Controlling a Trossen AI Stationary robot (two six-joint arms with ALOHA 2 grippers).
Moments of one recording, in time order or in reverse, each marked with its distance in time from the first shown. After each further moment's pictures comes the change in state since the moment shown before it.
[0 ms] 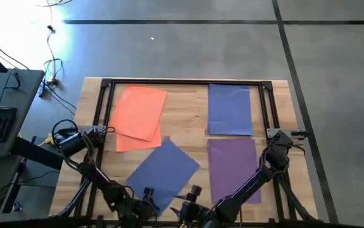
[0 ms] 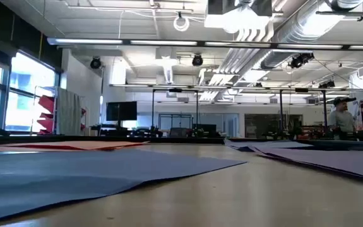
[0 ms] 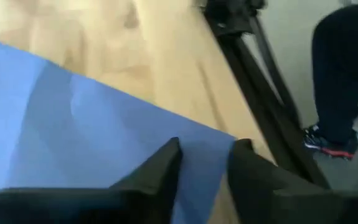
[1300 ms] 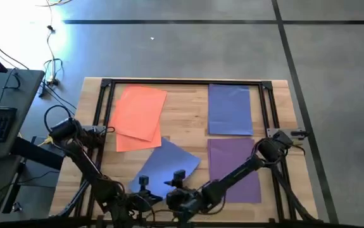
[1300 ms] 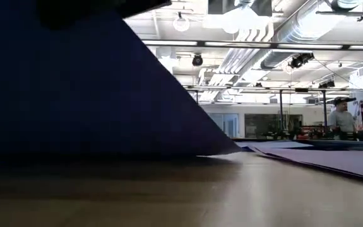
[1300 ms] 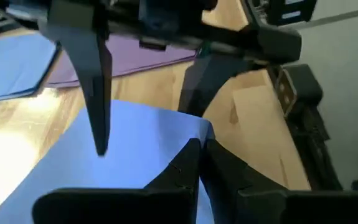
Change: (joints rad) left arm 0.005 -0.239 0.208 -0.483 -0.286 0.023; right arm -0.165 -0.002 0.000 0.010 -0.202 -0.561
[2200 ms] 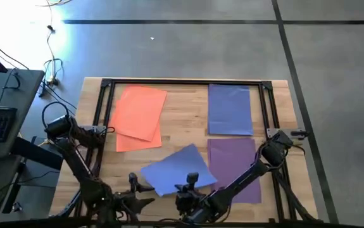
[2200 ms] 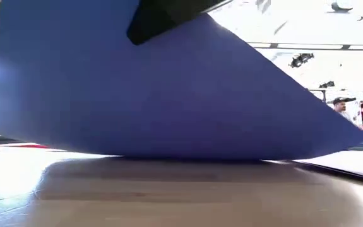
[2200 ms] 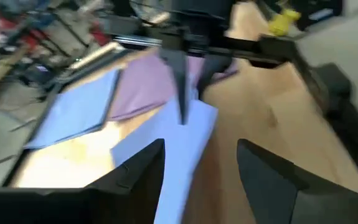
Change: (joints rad) left arm -0.096 -0.060 0.000 -0.143 -0.267 0.081; right arm 0.077 0.000 0.000 -0.248 0.200 0.276
